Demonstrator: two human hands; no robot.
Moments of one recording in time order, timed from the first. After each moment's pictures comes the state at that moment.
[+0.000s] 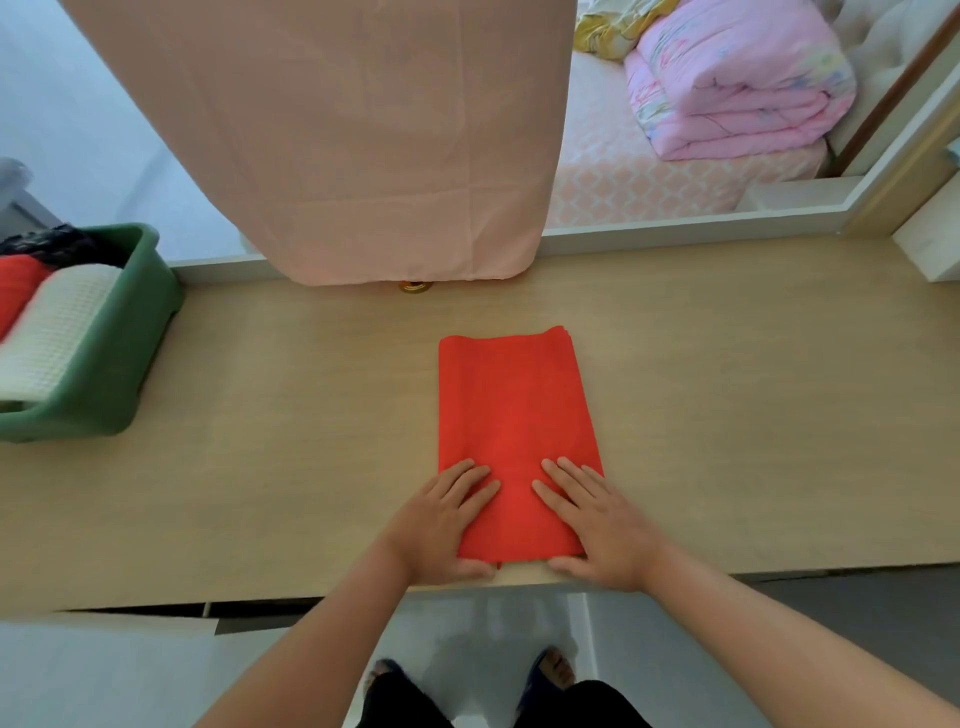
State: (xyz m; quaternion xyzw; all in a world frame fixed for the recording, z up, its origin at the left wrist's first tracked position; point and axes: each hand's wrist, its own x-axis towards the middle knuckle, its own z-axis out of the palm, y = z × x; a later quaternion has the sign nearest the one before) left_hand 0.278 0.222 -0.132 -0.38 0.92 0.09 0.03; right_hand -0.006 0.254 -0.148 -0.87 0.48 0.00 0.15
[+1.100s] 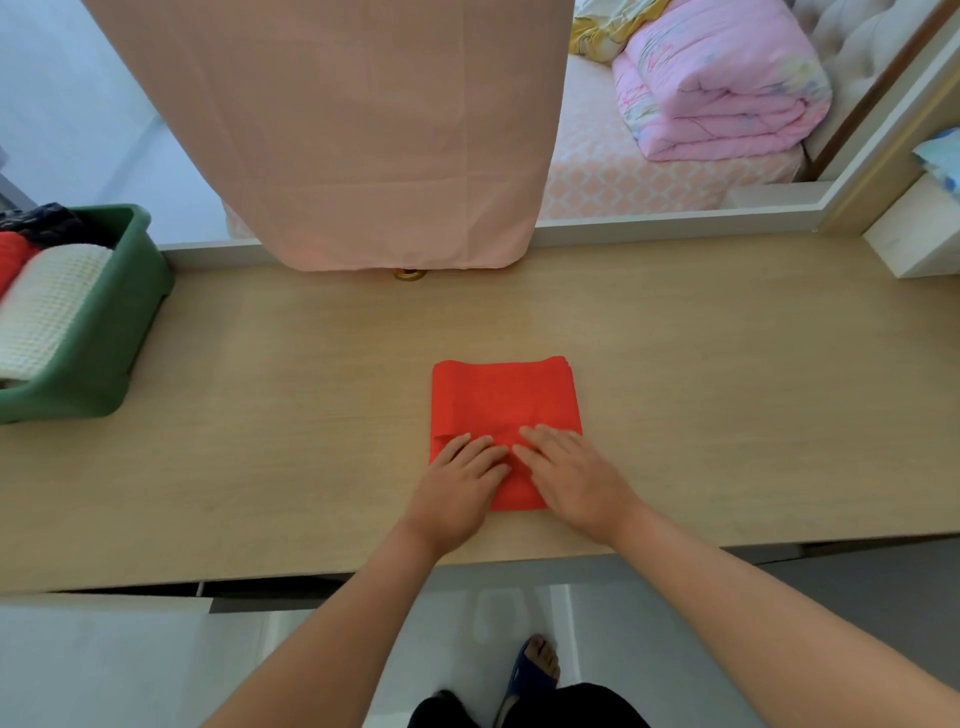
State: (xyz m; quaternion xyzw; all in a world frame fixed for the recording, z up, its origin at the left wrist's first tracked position) left_hand 0.244 0.224 -0.128 -0.39 0.92 0.01 -0.10; right_hand 0.024 0.235 -0.121 -0.87 0.49 -0.08 0.03
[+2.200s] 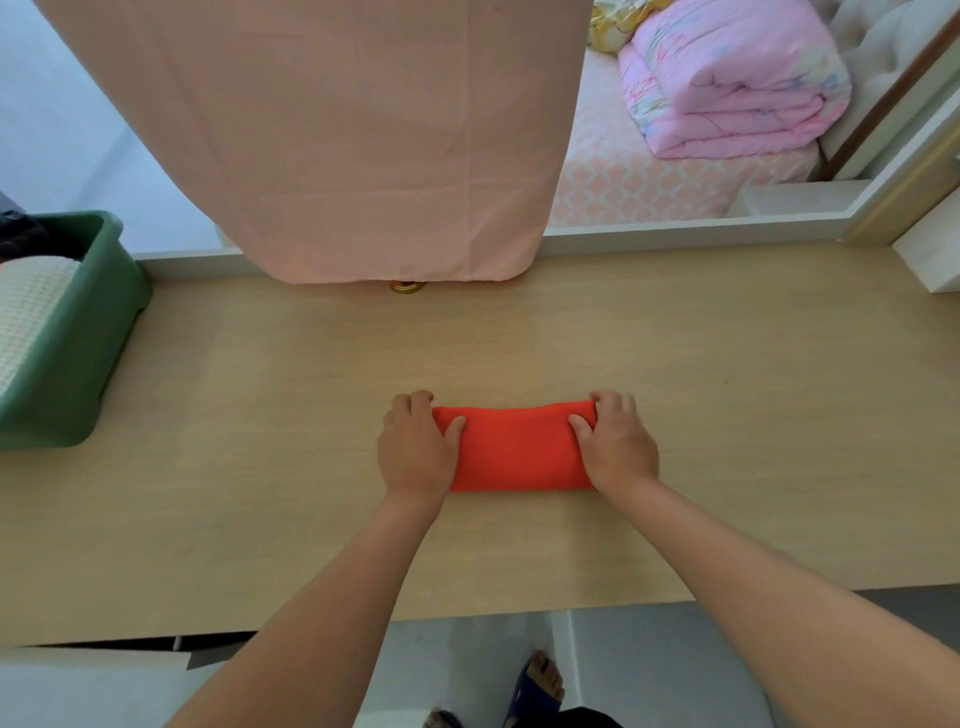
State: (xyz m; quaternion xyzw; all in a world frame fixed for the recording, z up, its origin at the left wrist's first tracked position) left_hand 0.244 0.134 -0.104 -0.75 0.62 0.13 -0.16; right_hand 0.014 0.150 -0.111 -0.55 0.80 -0.16 0.17
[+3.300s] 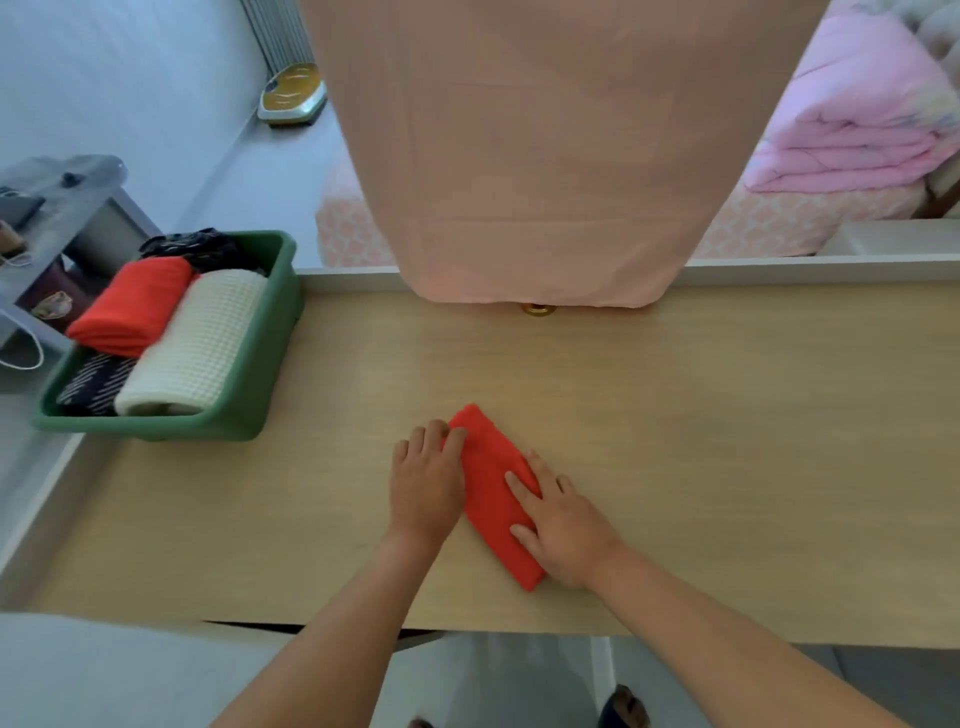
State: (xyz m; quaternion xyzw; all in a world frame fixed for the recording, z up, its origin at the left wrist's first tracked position) left_hand 0.449 0.151 -0.088 -0.65 0.75 -0.04 -0.09; right_hand 0.253 0.187 -0.104 -0.80 0.55 0.06 0.23
